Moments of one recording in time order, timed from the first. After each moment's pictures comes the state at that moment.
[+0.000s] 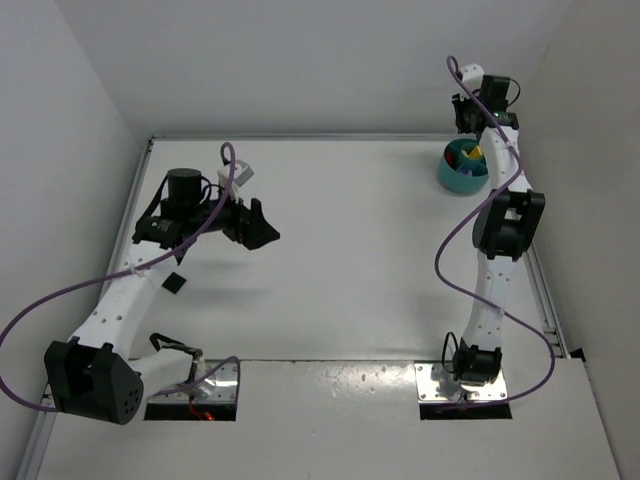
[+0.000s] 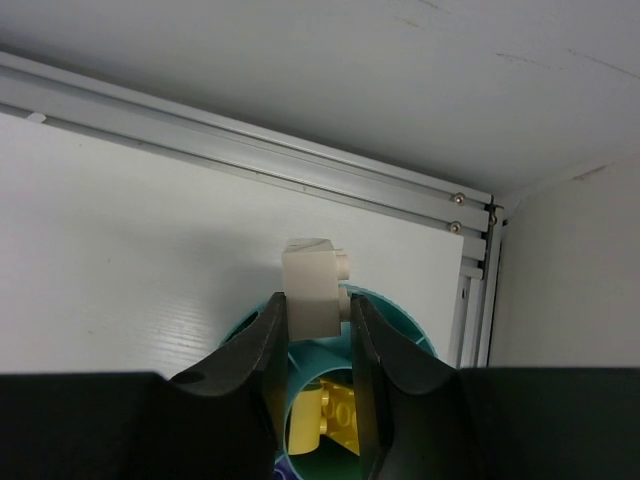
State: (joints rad) left arm -0.16 1.13 1.01 -0.45 0.72 0.04; right arm -0.15 2.40 2.31 -0.45 -0.11 -0.40
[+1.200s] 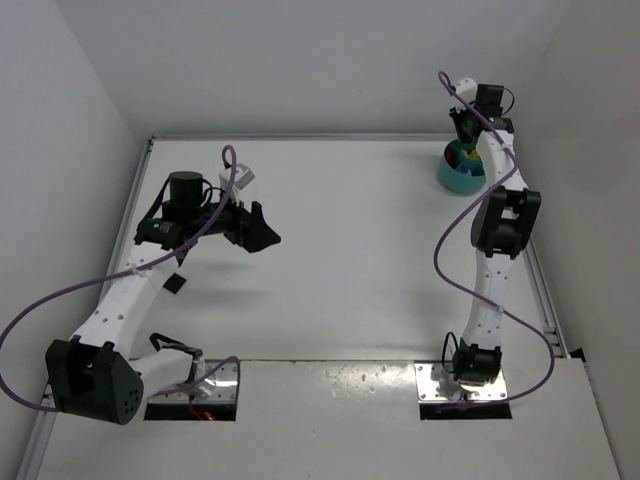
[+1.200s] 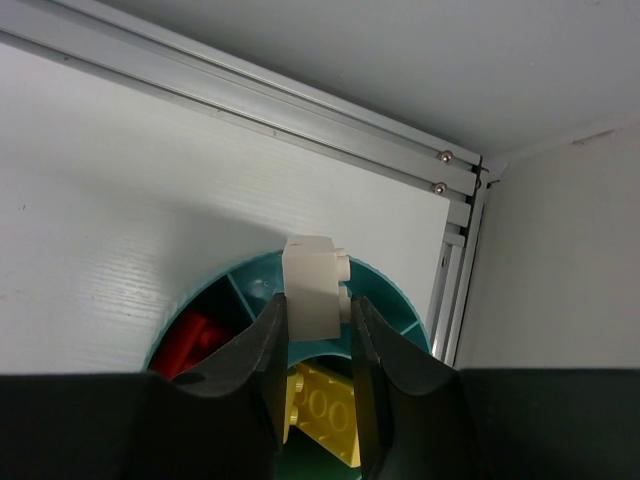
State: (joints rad) left arm -0.16 1.14 0.98 -0.45 0.74 0.04; right arm -0.15 2.46 2.31 -0.49 -0.04 -0.52
